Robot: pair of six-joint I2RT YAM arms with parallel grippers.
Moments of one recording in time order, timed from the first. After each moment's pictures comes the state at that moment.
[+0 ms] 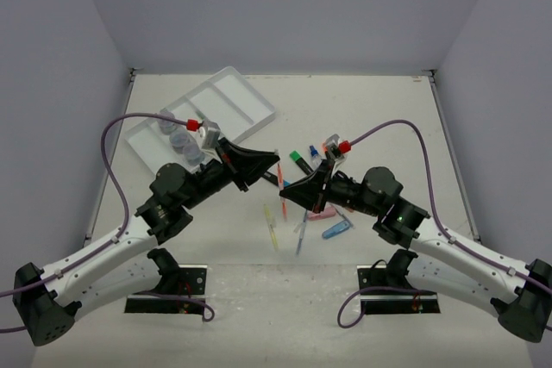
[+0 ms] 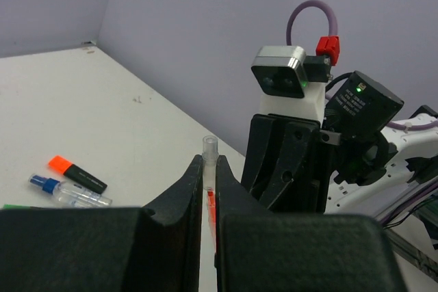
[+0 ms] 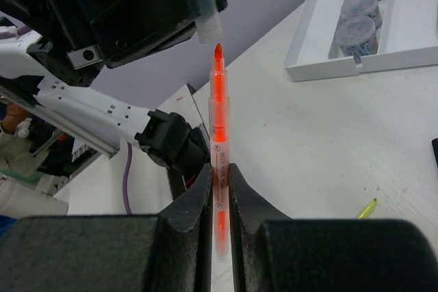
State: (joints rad) left arm -0.82 0.84 0.64 0.44 0.18 -0.56; right arm 0.89 0.83 0.61 0.22 -0.33 0.59
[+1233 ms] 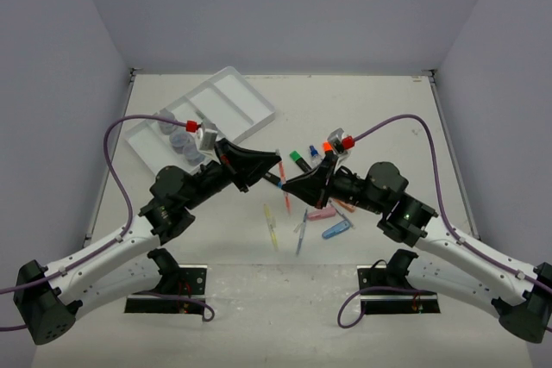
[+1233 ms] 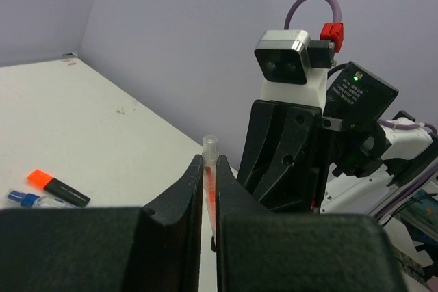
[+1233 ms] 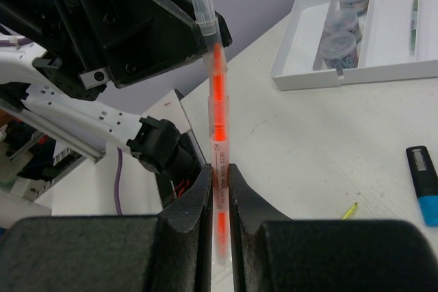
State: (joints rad) left arm -0.82 0.84 0.61 0.55 0.21 -0.60; right arm 0.89 0.82 0.70 0.10 -0.29 0.53
